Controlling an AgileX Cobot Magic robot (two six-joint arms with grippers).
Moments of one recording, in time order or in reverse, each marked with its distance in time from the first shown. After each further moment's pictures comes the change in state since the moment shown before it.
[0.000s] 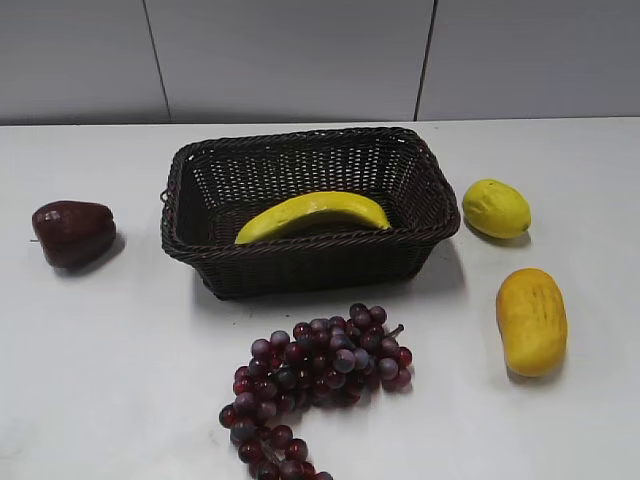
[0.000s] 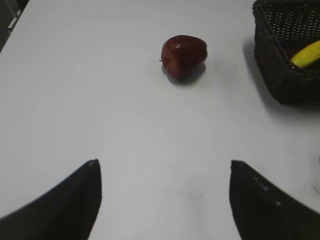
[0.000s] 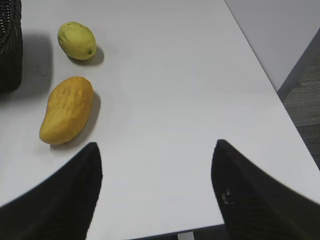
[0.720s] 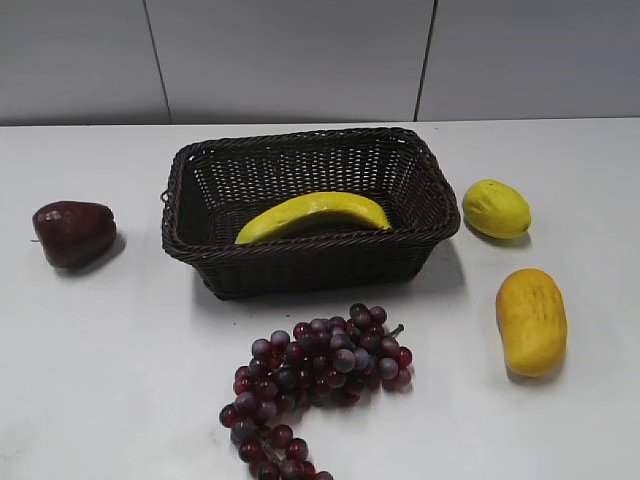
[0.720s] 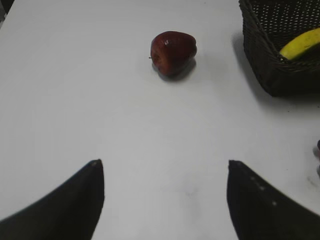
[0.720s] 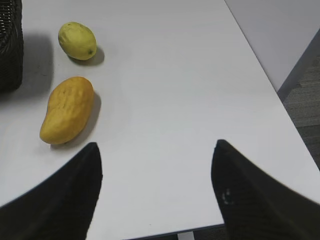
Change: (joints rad) left arm 0.000 0.000 0.008 -0.051 -0.004 0.062; right arm 0.000 0.000 0.000 0.000 0.000 0.000
